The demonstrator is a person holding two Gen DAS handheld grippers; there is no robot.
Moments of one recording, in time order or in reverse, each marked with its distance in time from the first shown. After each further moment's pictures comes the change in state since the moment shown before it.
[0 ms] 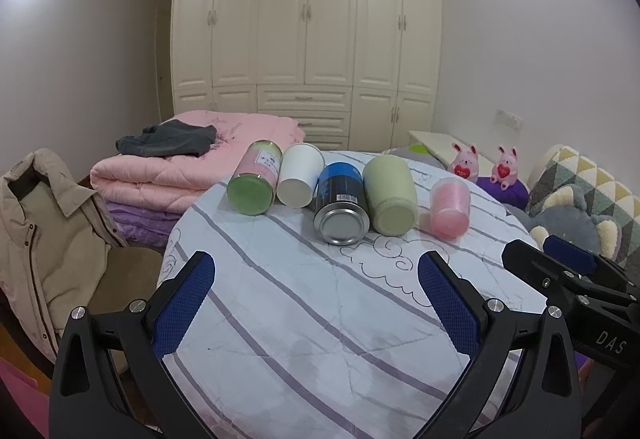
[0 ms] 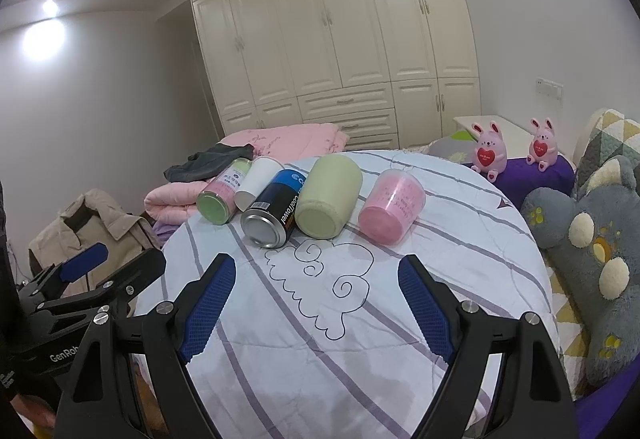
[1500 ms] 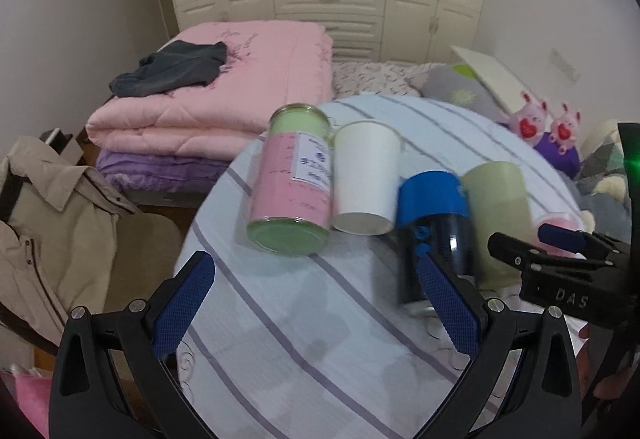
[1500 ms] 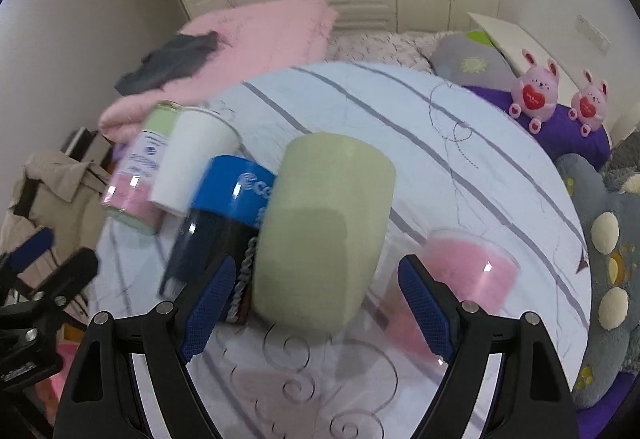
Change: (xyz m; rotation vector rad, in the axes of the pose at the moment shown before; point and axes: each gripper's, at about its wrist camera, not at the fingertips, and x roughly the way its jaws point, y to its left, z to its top) left arm 0.174 0.055 0.097 -0.005 0.429 0.091; right arm 0.208 -0.005 0.089 0.011 0.555 -0.081
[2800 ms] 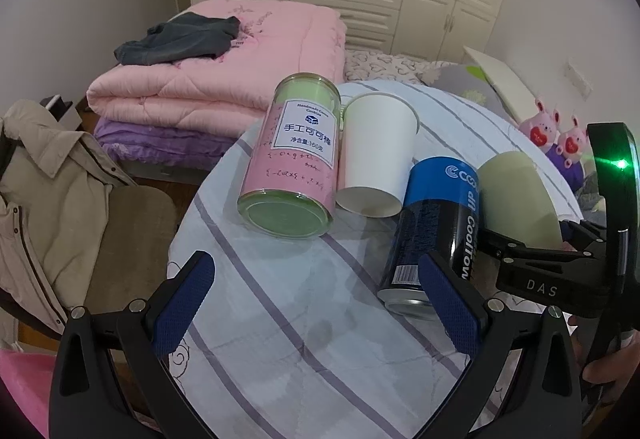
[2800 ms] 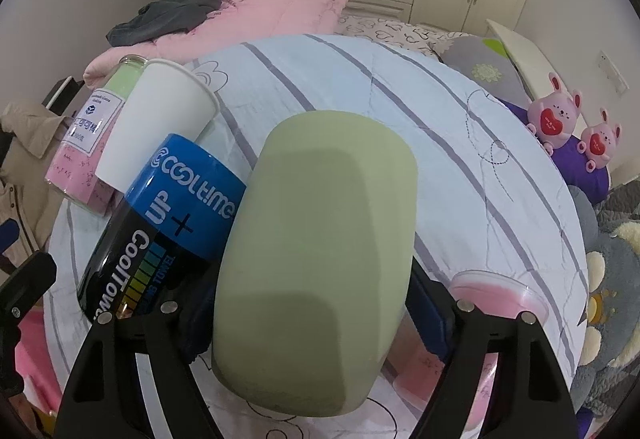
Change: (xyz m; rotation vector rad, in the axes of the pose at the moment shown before) left arm 0.016 0.019 -0.010 -0.094 0.043 -0.034; right arm 0.036 0.025 0.014 -0.143 0.082 -0.076
